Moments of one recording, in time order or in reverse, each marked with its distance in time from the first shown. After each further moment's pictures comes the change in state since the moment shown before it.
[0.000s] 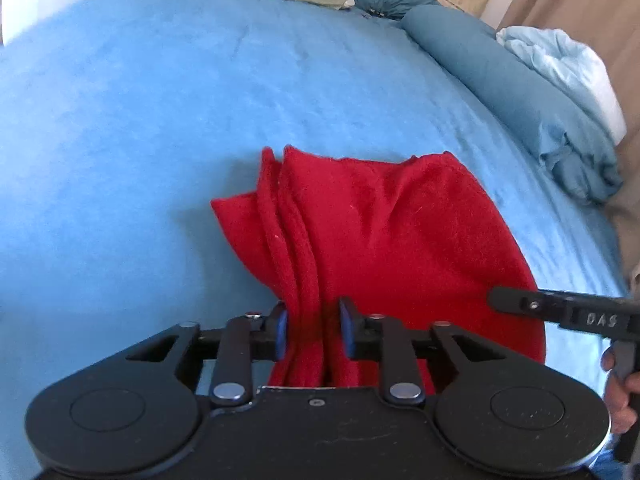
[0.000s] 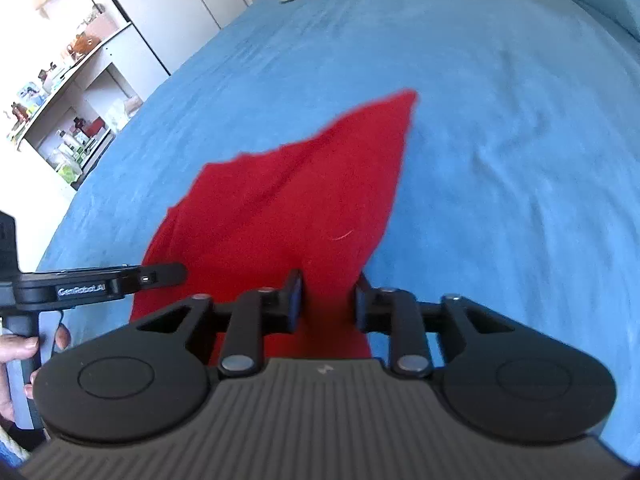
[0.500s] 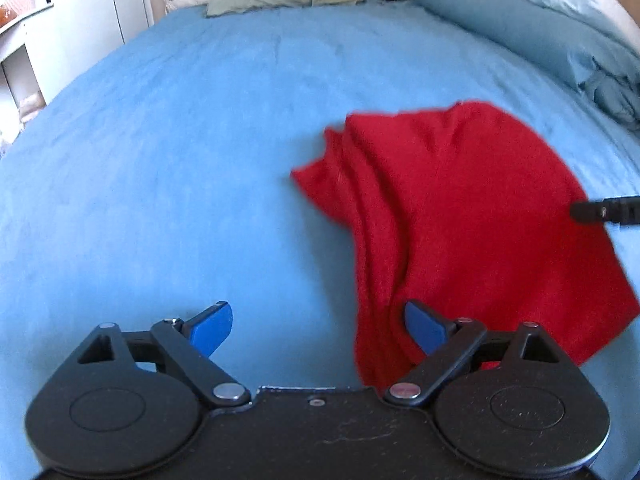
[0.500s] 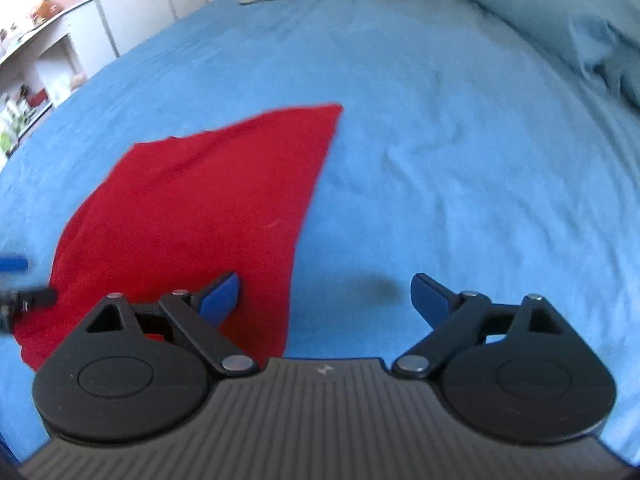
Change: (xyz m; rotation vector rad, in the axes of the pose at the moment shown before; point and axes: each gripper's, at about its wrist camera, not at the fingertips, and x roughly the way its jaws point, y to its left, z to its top) left arm -0.002 0.009 -0.054 0.173 -0.011 0.239; right arm -0.001 -0.025 -0.025 -0.094 -0.050 -0.232
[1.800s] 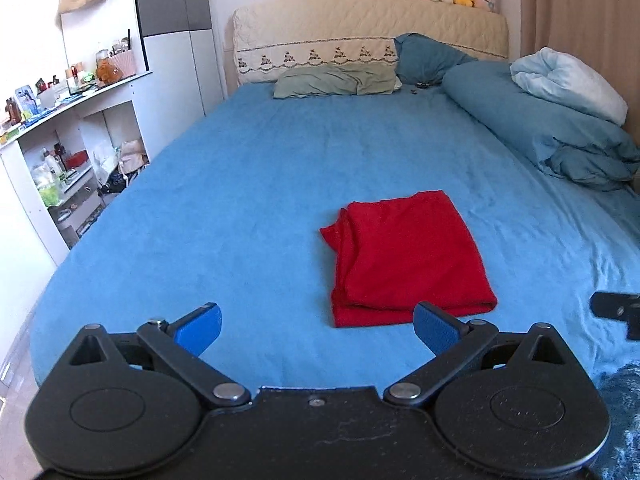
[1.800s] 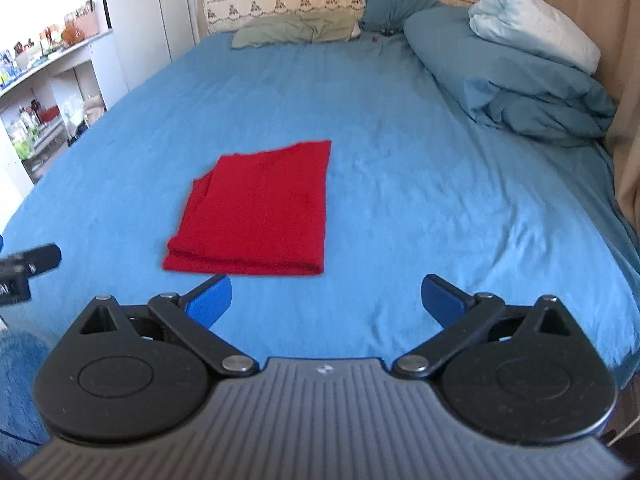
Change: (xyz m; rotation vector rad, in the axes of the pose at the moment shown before) left arm -0.266 -0.066 -0.060 -0.088 -0.217 0.156; right arm -0.303 0.097 -0.101 -0.010 -0.097 -0.161
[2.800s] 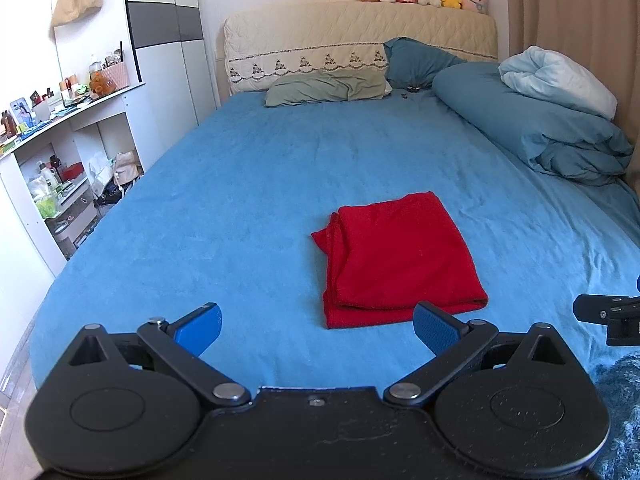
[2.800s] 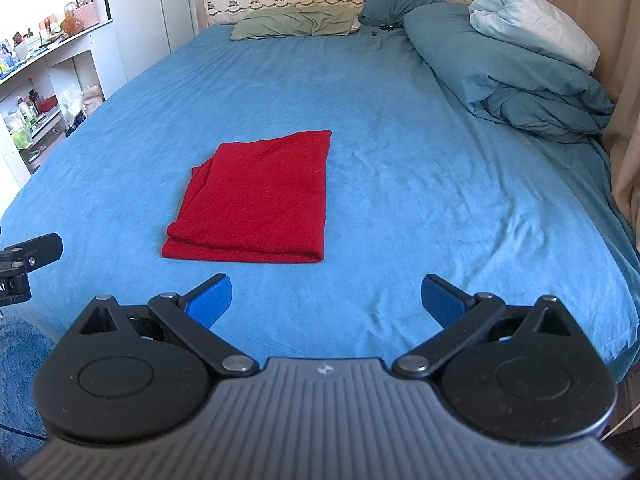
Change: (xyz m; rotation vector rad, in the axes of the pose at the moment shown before) left arm -0.012 -0.003 -0.007 0.031 -0.026 -0.009; right arm -0.003 0.002 -0.004 -0.012 0.013 -0.008
